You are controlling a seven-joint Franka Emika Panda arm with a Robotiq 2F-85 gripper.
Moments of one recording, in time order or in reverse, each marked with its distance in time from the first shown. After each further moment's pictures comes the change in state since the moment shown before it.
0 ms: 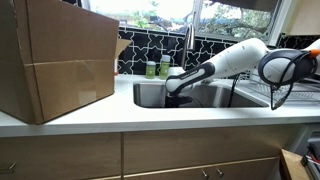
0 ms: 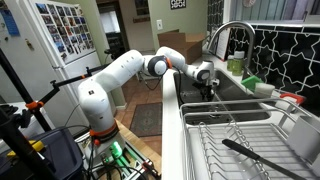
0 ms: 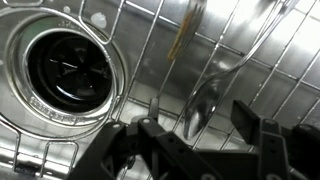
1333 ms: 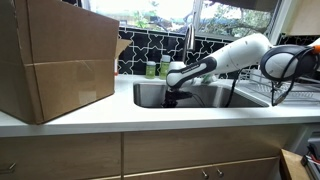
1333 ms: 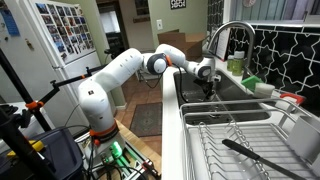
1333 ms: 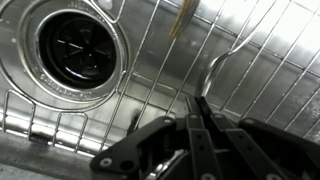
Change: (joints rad) arm -0.013 -0.042 0.006 0.000 0.003 -0.003 -0.026
